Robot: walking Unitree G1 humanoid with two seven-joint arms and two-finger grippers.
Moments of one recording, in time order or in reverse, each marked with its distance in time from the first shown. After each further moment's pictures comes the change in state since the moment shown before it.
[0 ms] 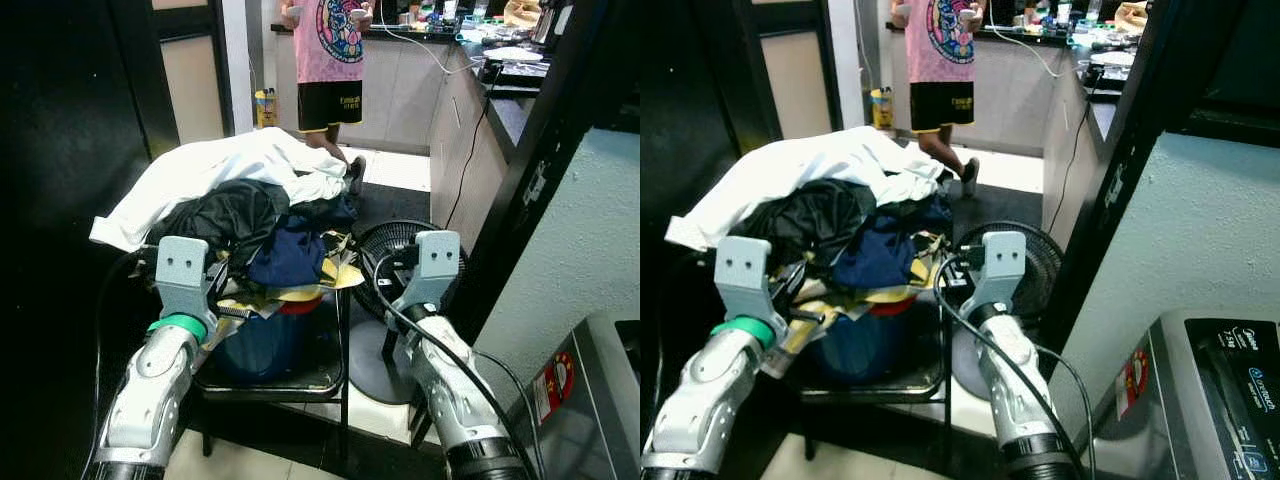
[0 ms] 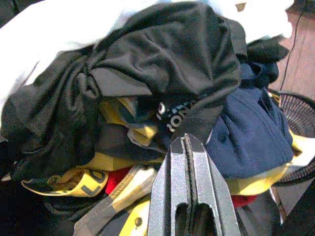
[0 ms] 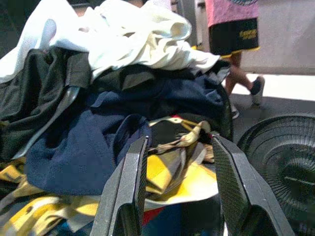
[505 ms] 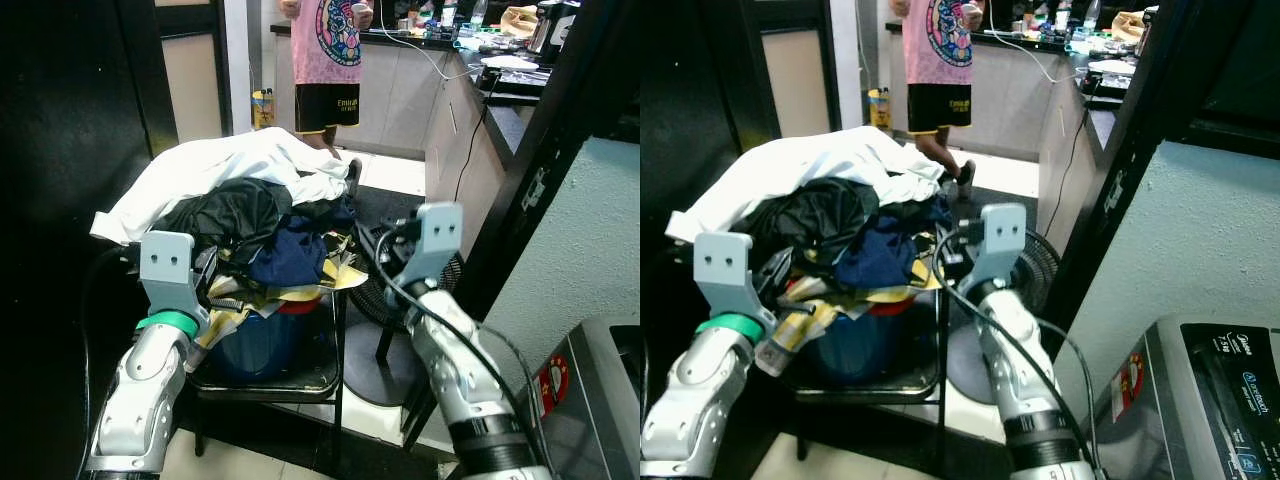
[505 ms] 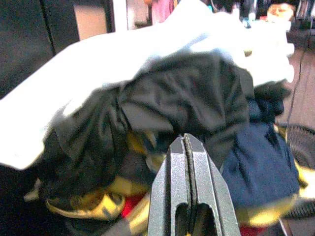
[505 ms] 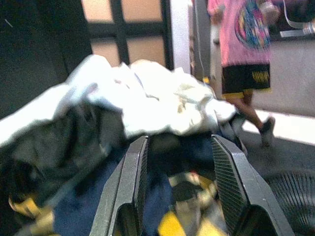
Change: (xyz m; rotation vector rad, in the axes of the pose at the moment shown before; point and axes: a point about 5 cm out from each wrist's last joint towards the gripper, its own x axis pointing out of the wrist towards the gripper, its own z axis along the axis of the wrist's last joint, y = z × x) left arm -0.002 0.002 0.030 0.029 -0.162 0.035; right arm 0.017 0.011 0.054 -0.023 -0.170 0.095
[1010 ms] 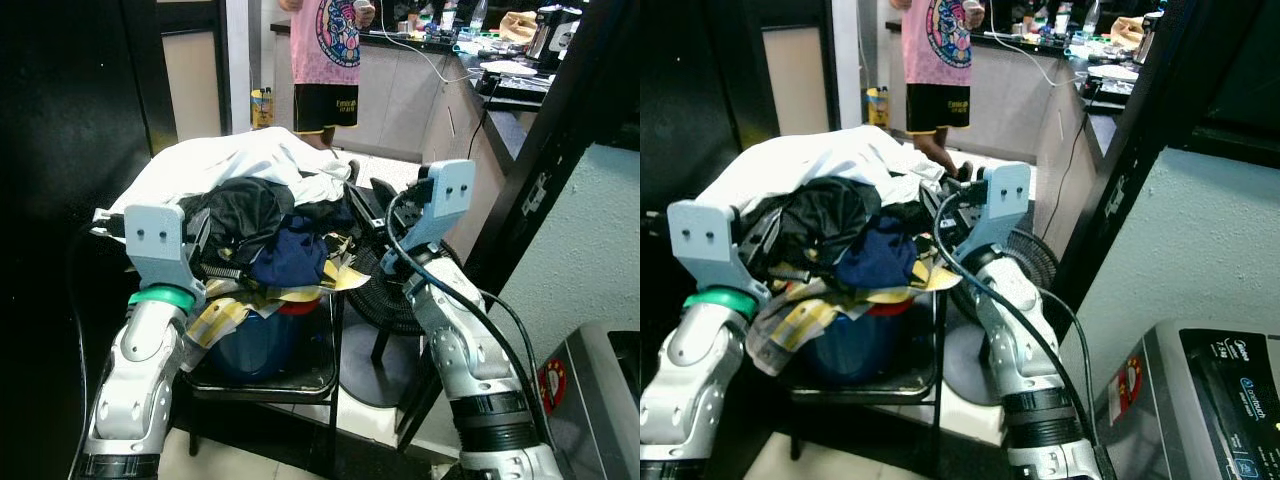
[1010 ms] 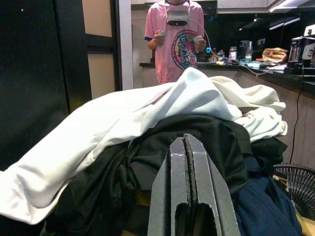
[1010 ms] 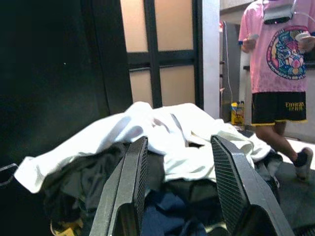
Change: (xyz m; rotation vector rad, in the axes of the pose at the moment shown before) left arm 0.005 0.000 0.024 0.011 -0.107 0.015; right arm 0.009 0.014 0.028 0.045 -0.078 0.116
